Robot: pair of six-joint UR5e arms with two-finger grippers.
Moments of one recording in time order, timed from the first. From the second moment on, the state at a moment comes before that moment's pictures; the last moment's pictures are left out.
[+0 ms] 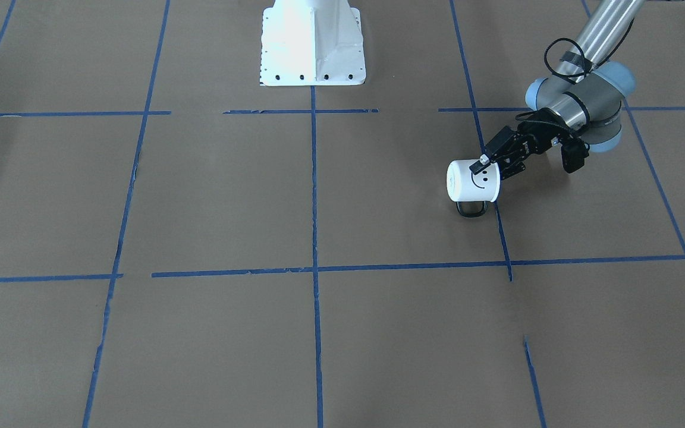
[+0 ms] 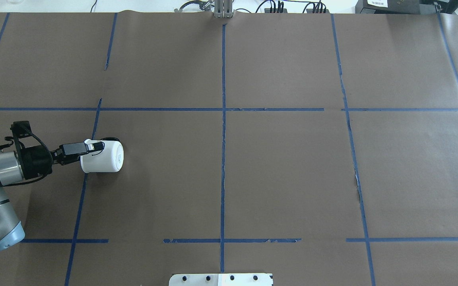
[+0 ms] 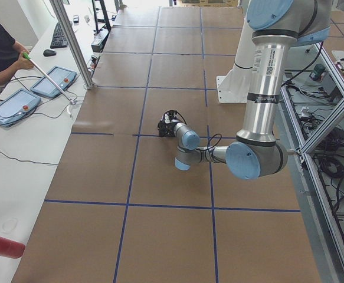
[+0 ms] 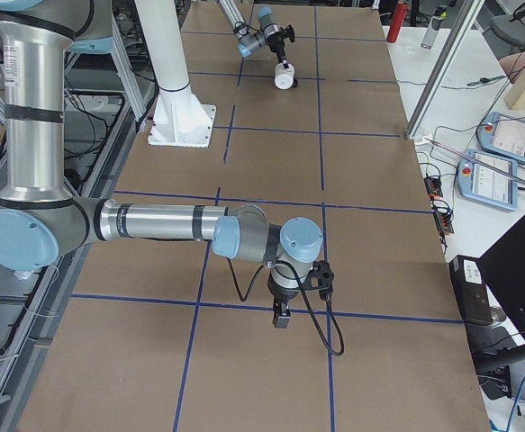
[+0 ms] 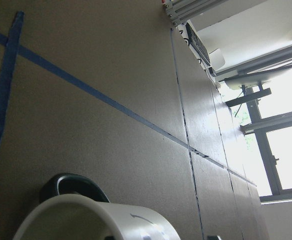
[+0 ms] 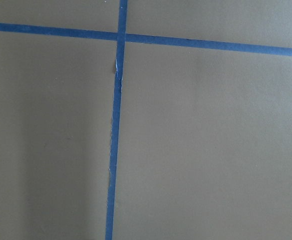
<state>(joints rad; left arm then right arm) -0.59 -1.69 -1.26 -3.61 -1.71 -1.63 1.57 -1.64 1.66 -1.72 2.28 -0.15</state>
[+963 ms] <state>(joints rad) -0.59 -1.73 -1.37 -3.55 -1.67 -1.78 1.57 -1.64 1.66 -1.72 2.28 -0.15</state>
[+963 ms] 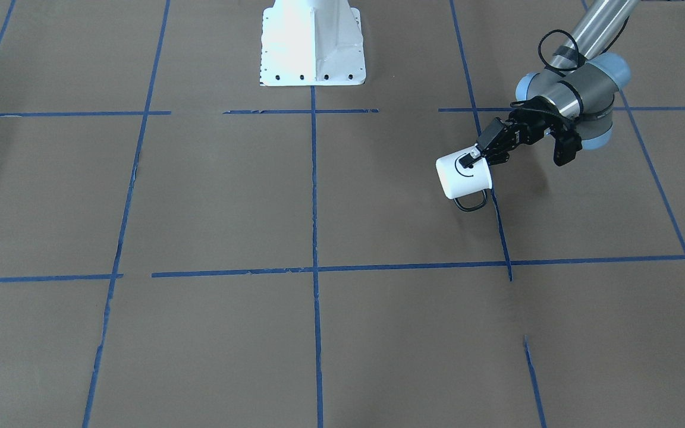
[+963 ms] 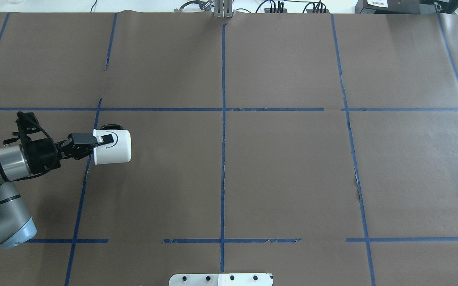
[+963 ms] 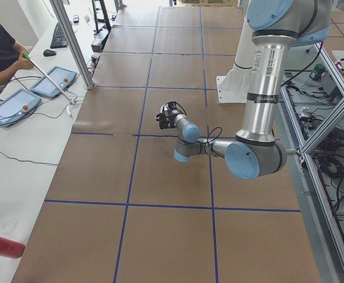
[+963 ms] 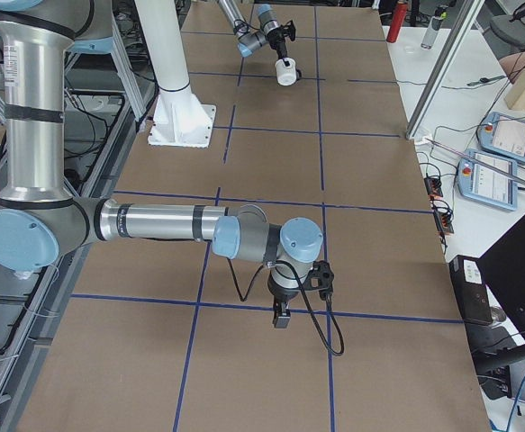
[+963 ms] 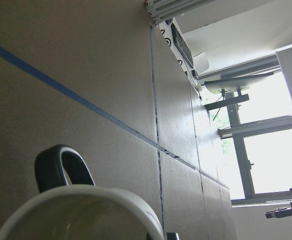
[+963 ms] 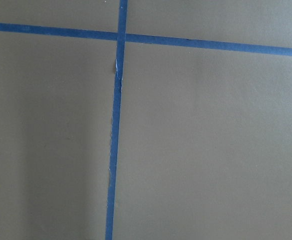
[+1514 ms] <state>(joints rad) -0.59 -1.95 -1.54 -2.86 -1.62 -1.83 1.57 -1.64 1.66 -1.72 2.28 -0.15</state>
